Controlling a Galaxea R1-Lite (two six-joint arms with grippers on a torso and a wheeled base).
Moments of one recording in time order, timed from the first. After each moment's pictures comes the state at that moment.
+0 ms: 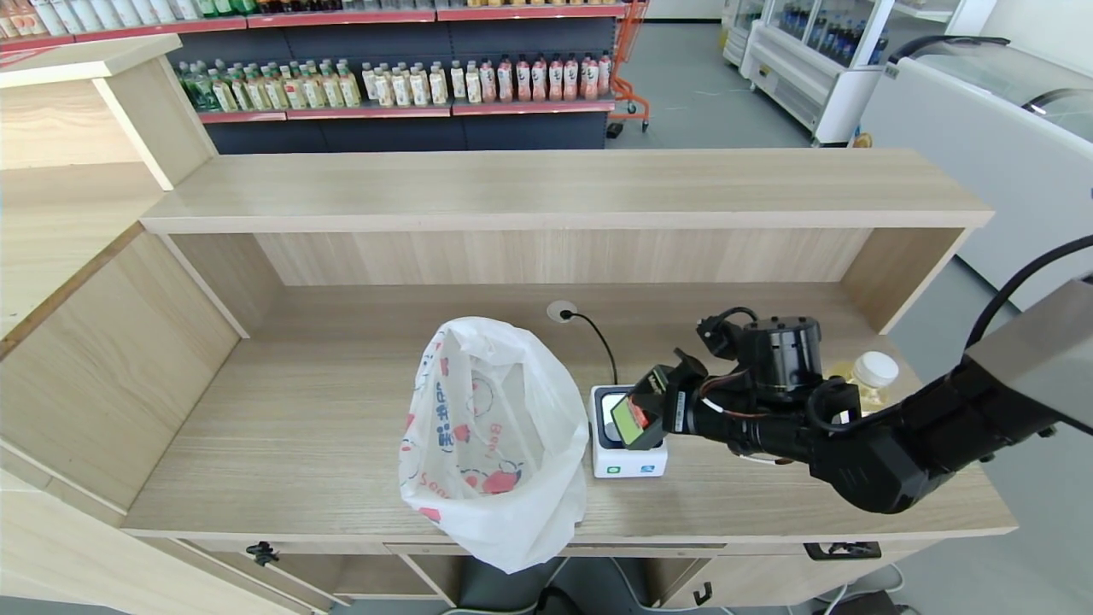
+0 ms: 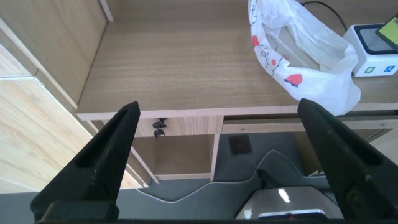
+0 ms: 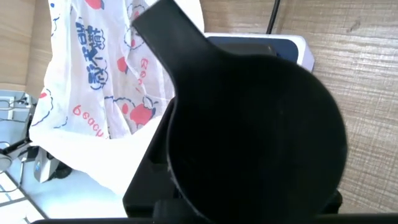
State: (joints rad) left arm -0.01 0.00 0.00 0.04 -0.04 0.03; right arm 0.44 2.05 -0.86 -0.76 0.21 0.37
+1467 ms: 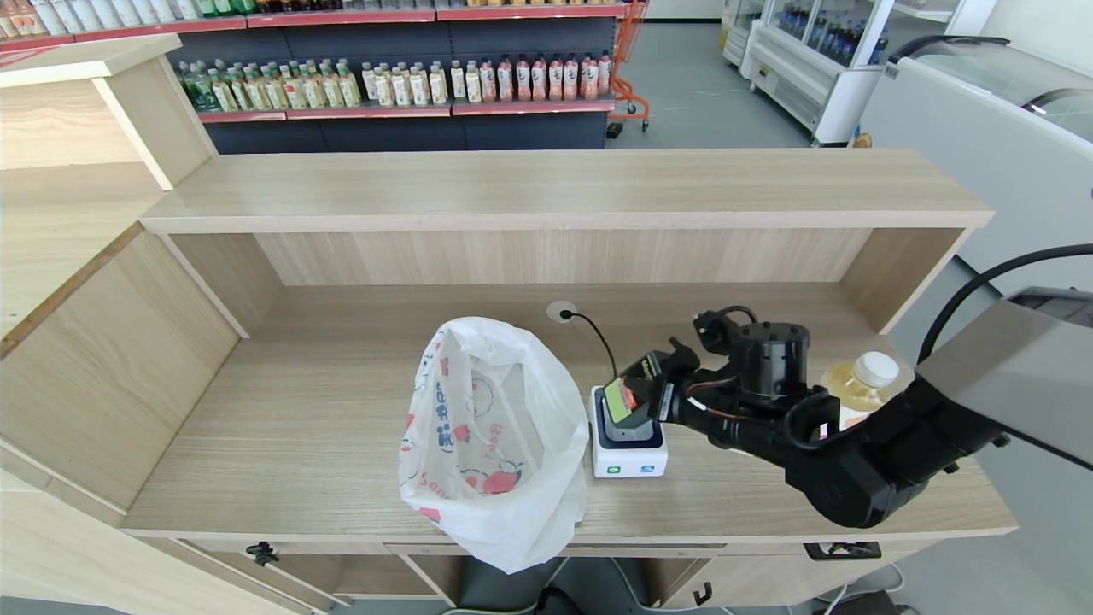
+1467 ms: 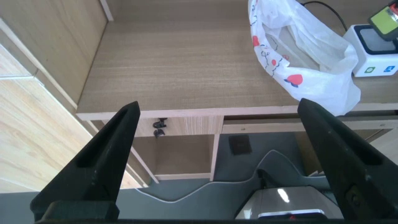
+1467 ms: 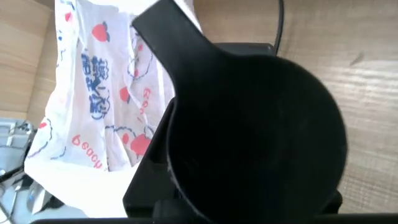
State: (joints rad) left arm -0.01 0.00 0.00 0.04 -0.04 0.03; right arm 0.46 2.11 -0.85 -1.00 0.12 0.39
